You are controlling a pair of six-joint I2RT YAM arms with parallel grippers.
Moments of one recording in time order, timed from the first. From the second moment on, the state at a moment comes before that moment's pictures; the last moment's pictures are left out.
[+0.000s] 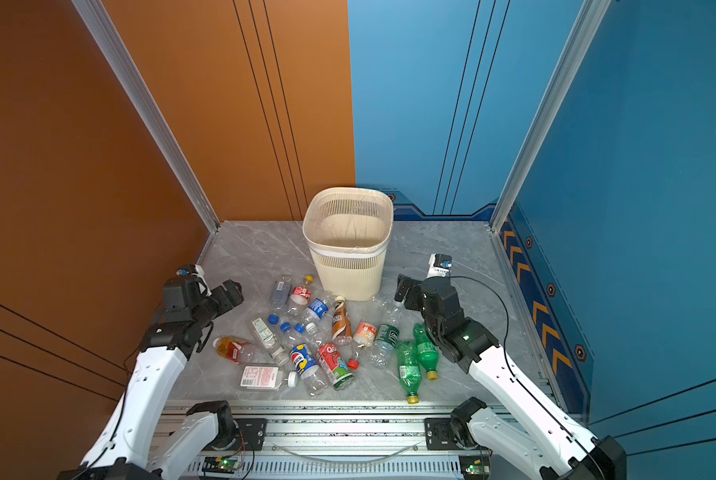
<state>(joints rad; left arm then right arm) 0.09 0.94 0.77 -0.50 0.02 -0.43 0.52 0.92 0.79 -0.33 0.34 0.55</state>
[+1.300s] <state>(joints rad) -0.24 1.71 1.15 -0.58 -0.15 -0.39 0.33 0.82 0.71 -0.33 0.27 0.63</state>
